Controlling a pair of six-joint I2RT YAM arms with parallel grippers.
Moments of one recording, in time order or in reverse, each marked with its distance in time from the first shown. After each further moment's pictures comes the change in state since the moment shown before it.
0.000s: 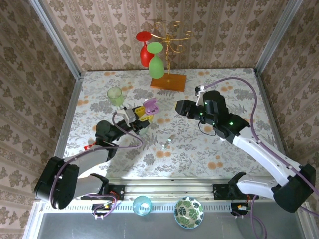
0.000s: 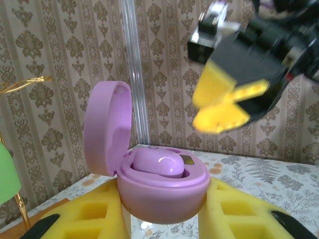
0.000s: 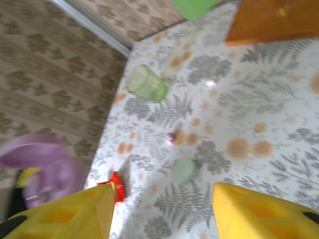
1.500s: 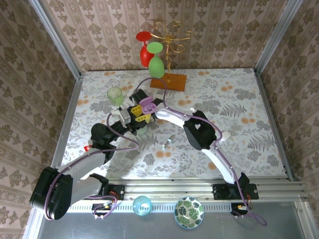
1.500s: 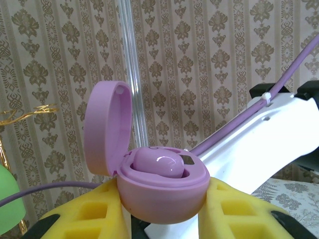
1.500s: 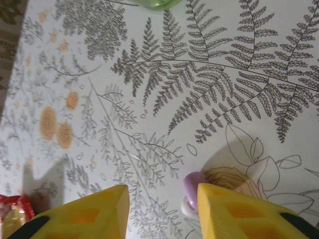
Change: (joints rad) left arm -0.003 -0.109 0.000 -0.027 -0.008 -0.037; right arm 0.196 1.352 1.104 -0.126 -0.138 -0.133
